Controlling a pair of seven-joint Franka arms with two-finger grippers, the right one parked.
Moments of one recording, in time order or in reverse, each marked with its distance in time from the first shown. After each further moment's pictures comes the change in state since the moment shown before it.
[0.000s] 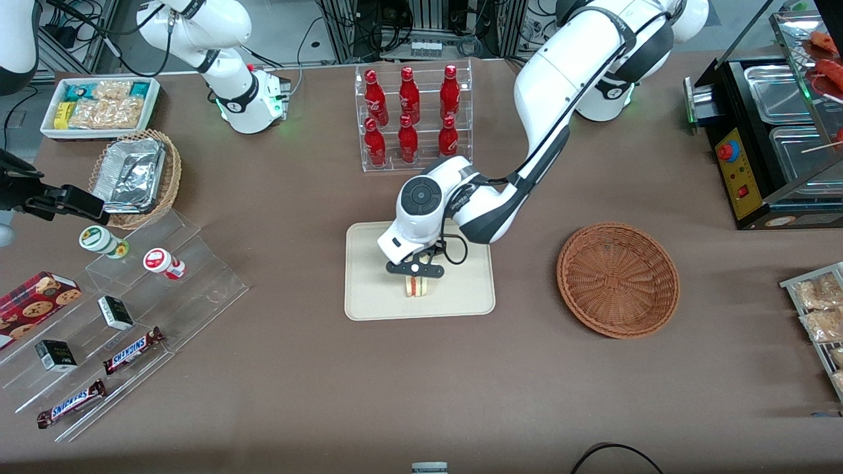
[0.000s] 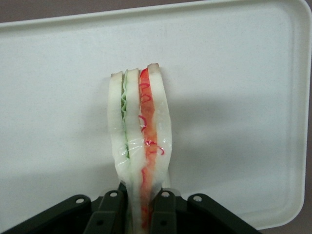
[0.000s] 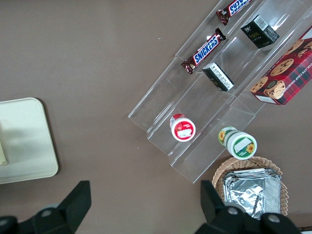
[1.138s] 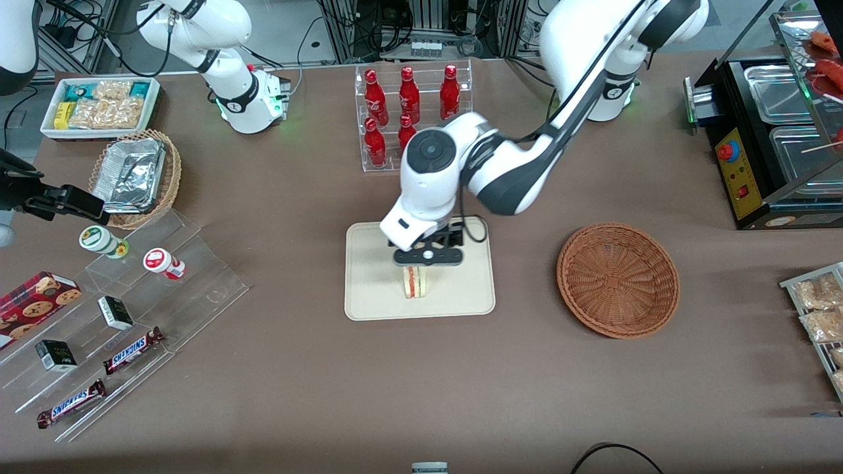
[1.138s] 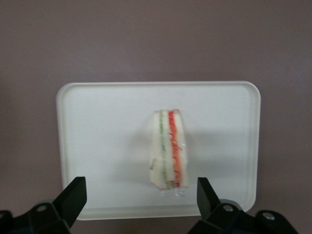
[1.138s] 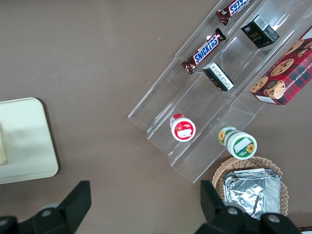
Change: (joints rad) arm 0.011 -0.244 0.068 0.060 0.003 -0.248 -0.080
